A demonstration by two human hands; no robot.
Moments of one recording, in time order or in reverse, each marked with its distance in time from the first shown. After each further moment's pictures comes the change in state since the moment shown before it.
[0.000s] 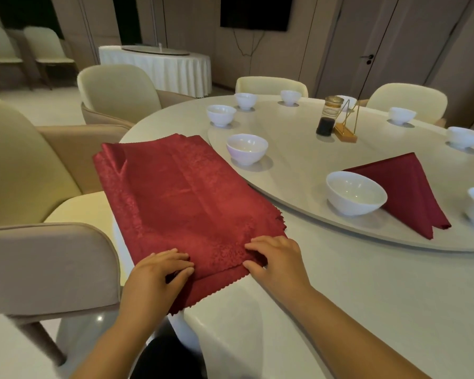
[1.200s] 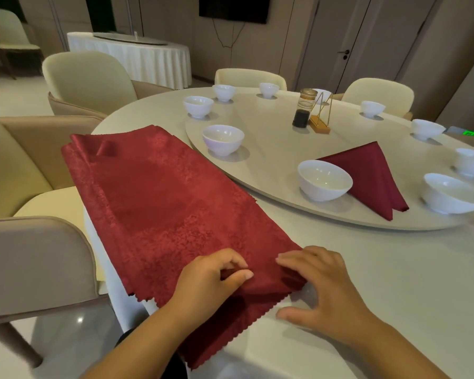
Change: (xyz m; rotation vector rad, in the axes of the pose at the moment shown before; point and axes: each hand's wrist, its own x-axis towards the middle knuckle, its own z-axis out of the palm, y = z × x) left_hand -0.005 0.090 0.034 -0.418 -0.343 0.022; right_hand -0.077 0.030 -0.094 -0.031 -0.107 -0.145
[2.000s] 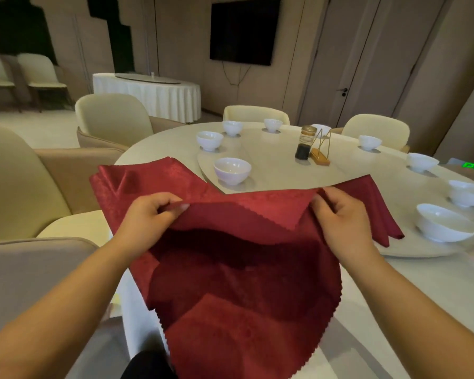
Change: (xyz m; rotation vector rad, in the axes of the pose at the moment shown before) left_hand 0.045 0.008 -0.126 0.050 0.310 0.012; right_hand 0.085 -0.038 -0.078 0.452 0.441 0.266
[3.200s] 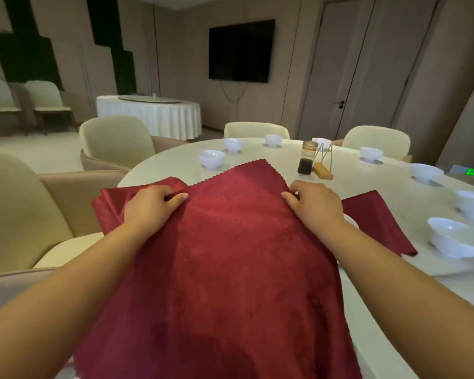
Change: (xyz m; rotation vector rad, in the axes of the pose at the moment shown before) left_hand 0.072 -0.005 -0.012 0.510 0.053 -0.149; right_hand 0.080 0.010 0.035 -0.782 -0.155 -0.027
